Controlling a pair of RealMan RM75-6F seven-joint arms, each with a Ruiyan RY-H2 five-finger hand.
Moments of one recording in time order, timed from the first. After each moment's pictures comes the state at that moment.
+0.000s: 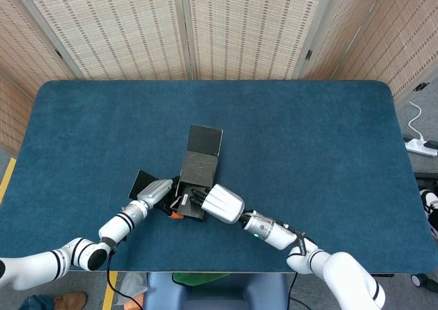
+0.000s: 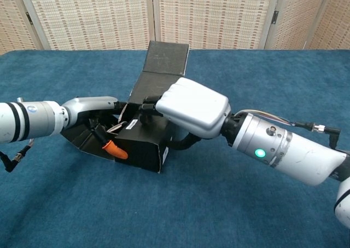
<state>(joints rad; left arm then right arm) -0.82 -1.56 -0.16 -1.32 1.14 0.58 -0.28 0.88 -2.07 -0.04 -0.57 -1.79 1.34 0.02</state>
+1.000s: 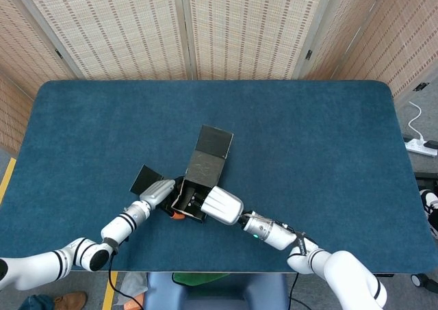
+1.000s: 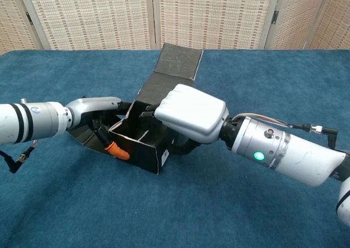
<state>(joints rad) -0.82 -1.58 -0.17 -1.31 1.16 0.58 -0.30 0.89 -2.06 -0.06 -0.59 -1.79 1.30 0.00</state>
